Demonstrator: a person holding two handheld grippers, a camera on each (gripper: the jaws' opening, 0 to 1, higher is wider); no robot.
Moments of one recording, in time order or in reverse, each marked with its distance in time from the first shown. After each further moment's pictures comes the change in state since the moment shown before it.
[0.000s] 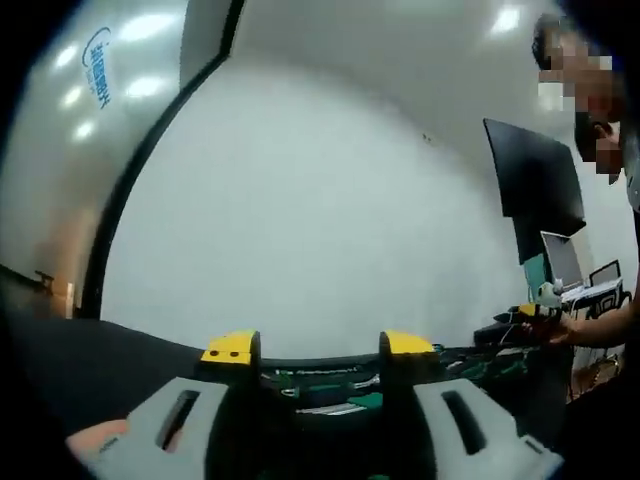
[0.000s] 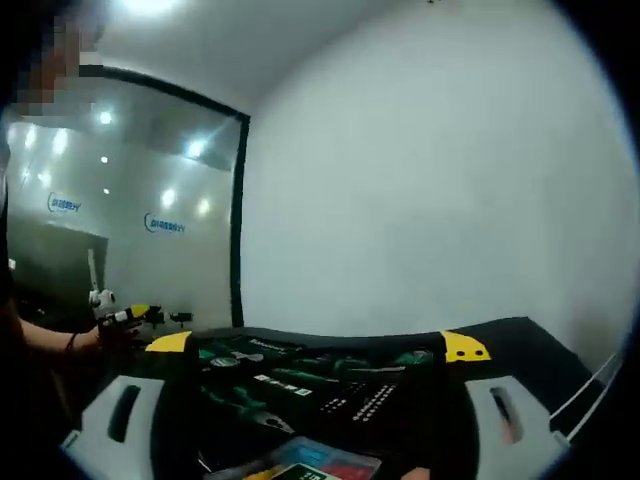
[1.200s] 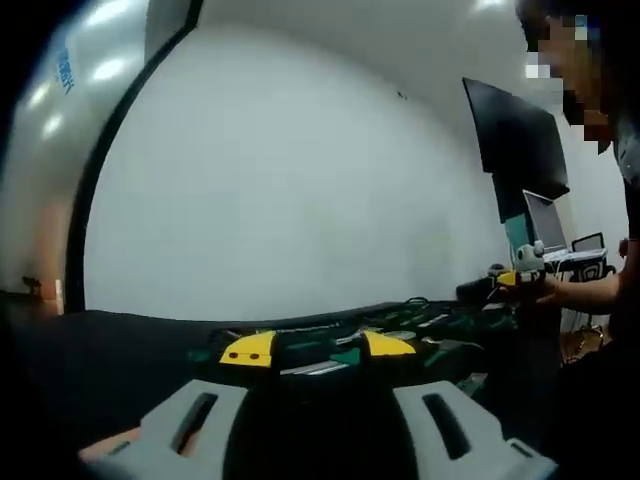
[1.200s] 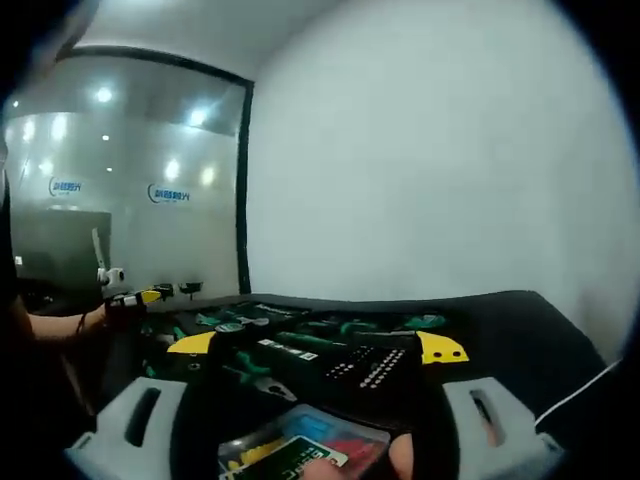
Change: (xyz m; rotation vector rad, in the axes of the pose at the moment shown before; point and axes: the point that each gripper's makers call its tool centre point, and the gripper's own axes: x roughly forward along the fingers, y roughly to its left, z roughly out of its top) left arm 0.006 -0.023 -0.048 0.073 0.220 -0.100; right arm 0.003 0.002 -0.032 0.038 0.141 0.037
